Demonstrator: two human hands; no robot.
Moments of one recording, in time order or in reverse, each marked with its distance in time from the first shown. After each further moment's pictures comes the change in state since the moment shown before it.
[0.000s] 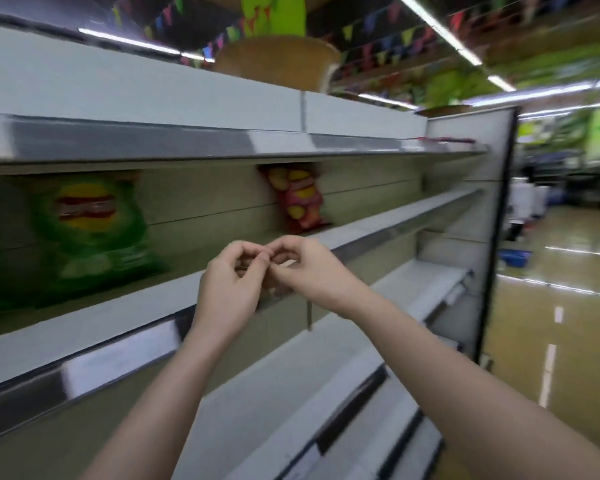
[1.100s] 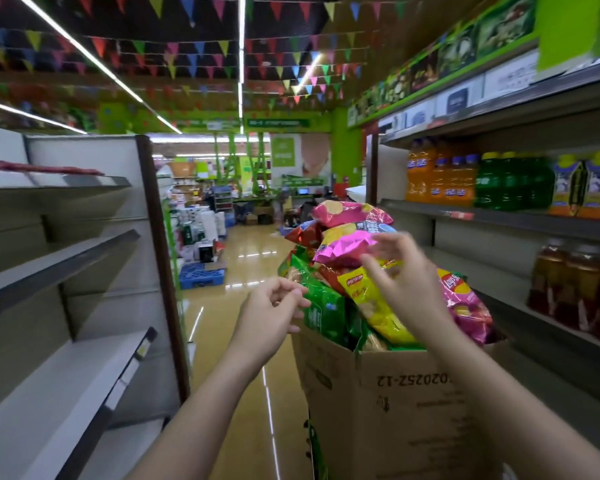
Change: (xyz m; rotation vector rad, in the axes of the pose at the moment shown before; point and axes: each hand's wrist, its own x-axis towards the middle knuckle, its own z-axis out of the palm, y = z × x) left_hand -0.006 0.120 0.605 -0.547 -1.059 0.089; right_hand -0.244 0.174 -0.508 -0.936 1.249 0.349
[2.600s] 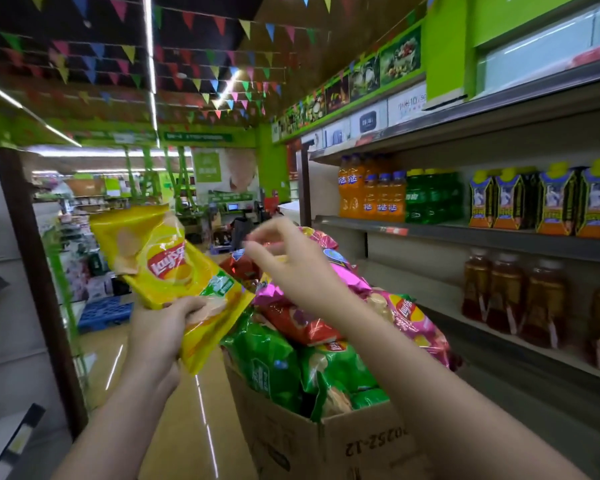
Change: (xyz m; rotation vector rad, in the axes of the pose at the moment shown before) left_hand 0.123 -0.029 -0.011 -0.484 0.278 -0.175; right_hand 0.088 -0.030 0.051 0.096 -0.270 0.031
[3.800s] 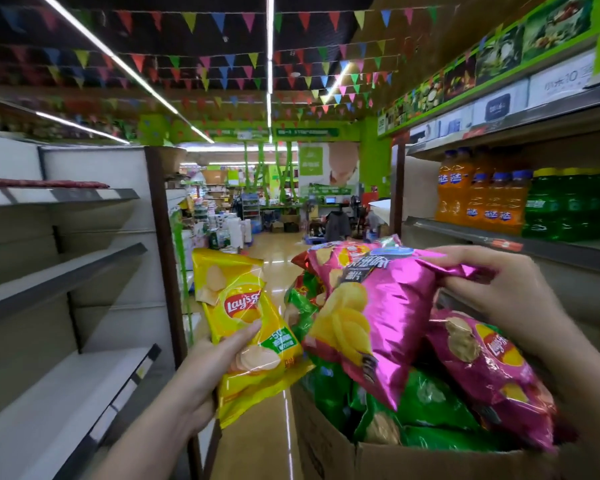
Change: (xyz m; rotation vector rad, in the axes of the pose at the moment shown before) left_hand -0.046 -0.019 -0.023 -0.002 -0.127 -0.245; right_hand -0.019 0.099 -0.121 -0.062 0.088 -0.089
